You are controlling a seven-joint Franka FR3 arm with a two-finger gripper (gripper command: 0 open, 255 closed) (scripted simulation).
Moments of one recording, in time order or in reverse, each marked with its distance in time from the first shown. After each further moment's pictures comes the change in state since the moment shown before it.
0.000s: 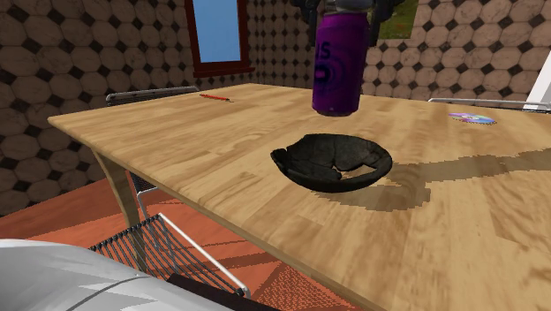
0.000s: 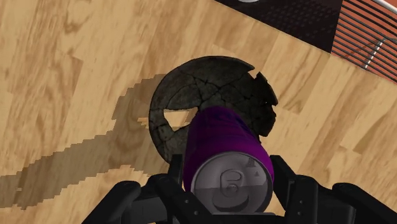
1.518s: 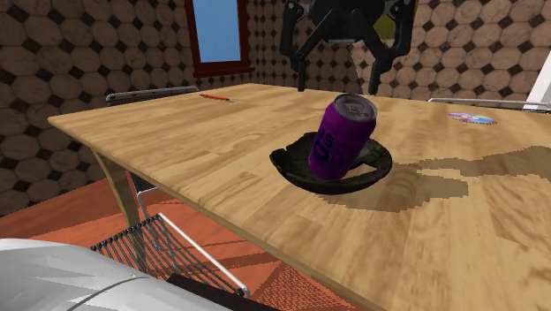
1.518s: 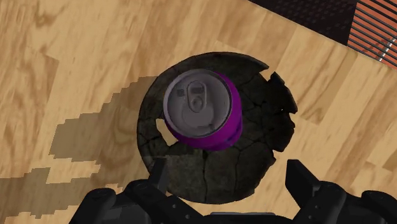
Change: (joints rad) arm -0.006 -0.051 -0.008 -0.195 -0.009 0.145 0.004
